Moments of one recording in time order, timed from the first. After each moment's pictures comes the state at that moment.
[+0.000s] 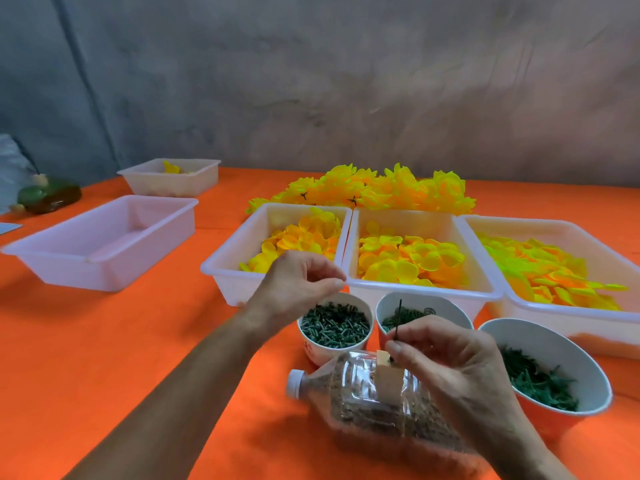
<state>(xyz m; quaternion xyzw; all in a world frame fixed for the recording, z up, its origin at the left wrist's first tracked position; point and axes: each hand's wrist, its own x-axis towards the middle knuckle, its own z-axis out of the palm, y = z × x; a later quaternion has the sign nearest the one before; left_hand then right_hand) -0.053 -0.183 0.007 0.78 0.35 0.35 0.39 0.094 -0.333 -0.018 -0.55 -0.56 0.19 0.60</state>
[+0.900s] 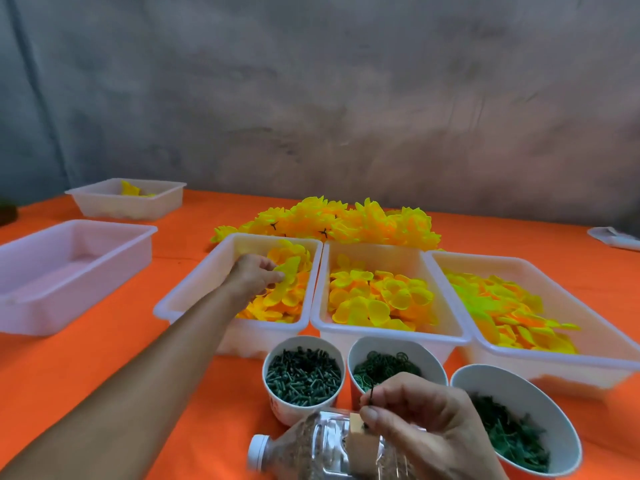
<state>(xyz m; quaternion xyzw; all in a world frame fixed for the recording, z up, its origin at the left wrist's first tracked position) -0.024 -0.043 -0.005 0.71 0.47 0.33 0.42 0.104 -0.330 -0.013 -0.56 -0.55 0.28 0.56</state>
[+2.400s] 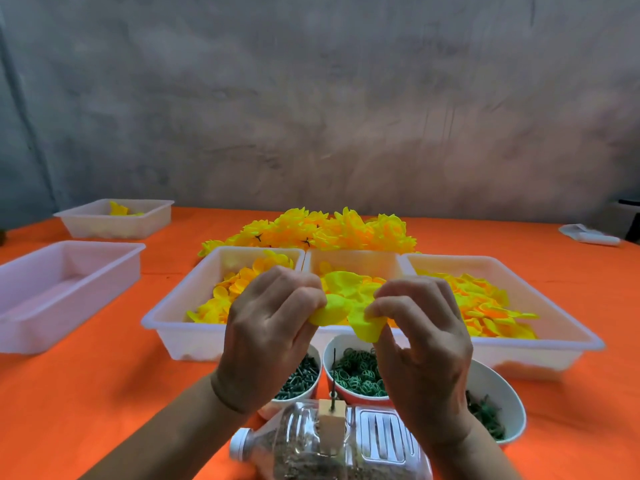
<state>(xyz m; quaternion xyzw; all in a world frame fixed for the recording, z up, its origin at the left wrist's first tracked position) -0.022 -0.220 0.034 0.78 0.04 0.61 -0.09 0.116 -0.314 0.031 -0.50 -0.57 -0.34 0.55</state>
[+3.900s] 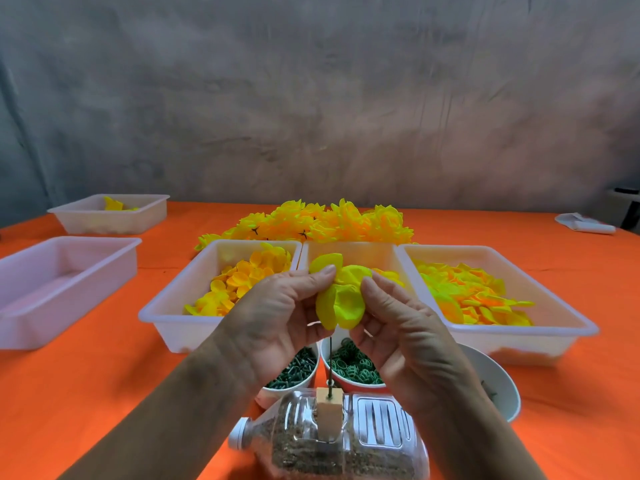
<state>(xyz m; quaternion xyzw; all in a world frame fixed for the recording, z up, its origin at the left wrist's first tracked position) -0.012 -0.245 0.069 0.51 0.26 0.32 0.75 0.099 -0.317 0.048 -0.35 -0.26 0.50 0.75</state>
